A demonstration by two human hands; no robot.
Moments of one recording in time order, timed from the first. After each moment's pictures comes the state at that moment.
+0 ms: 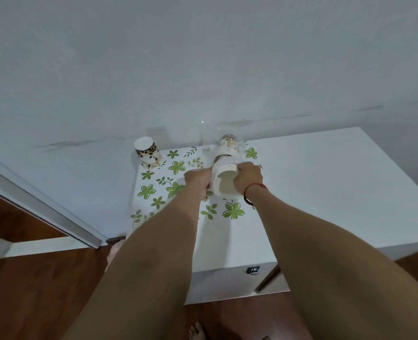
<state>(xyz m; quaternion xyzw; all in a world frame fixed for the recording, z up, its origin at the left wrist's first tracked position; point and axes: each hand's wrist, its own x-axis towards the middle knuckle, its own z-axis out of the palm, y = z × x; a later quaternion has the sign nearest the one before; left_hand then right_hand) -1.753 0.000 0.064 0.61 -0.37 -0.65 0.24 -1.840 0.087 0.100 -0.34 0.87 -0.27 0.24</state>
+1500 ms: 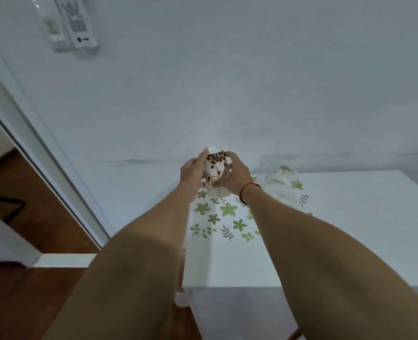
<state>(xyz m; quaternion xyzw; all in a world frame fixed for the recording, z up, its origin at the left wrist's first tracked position) -1.586 -0.044 0.160 0.49 -0.48 -0.62 0.38 -1.689 0.037 0.178 -0.48 0.70 -0.44 0.28</state>
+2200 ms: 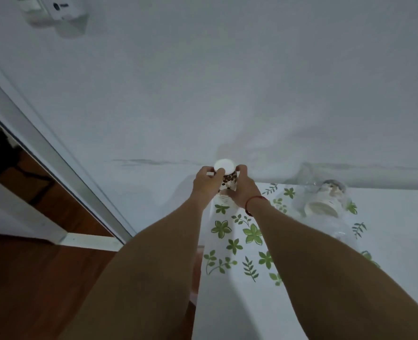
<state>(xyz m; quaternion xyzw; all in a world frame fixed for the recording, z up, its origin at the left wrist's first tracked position) -1.606 -0.157 0.102 0.60 -0.53 -0.51 0.31 -1.709 -0.112 0.088 -0.51 0.74 -0.32 0.30</state>
